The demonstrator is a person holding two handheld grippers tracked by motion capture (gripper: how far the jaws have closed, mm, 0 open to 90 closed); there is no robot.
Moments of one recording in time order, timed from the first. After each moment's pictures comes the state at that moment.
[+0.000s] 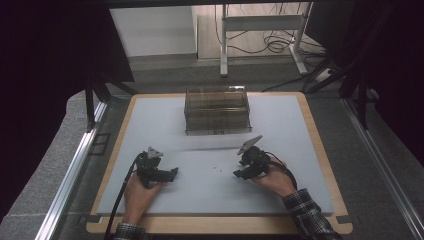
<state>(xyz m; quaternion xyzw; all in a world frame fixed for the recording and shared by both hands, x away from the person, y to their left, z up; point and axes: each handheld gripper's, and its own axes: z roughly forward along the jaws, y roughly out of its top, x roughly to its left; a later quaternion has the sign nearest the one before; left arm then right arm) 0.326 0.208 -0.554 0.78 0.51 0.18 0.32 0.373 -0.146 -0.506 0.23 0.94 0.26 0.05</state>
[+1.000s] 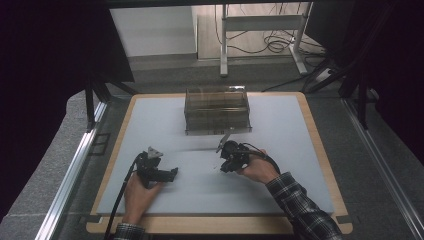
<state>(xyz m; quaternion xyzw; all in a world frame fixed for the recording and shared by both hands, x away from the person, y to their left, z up) 0.326 0.209 -0.554 0.78 0.50 0.18 0.32 0.392 -0.083 -0.497 0.14 0.97 0.20 0.00</state>
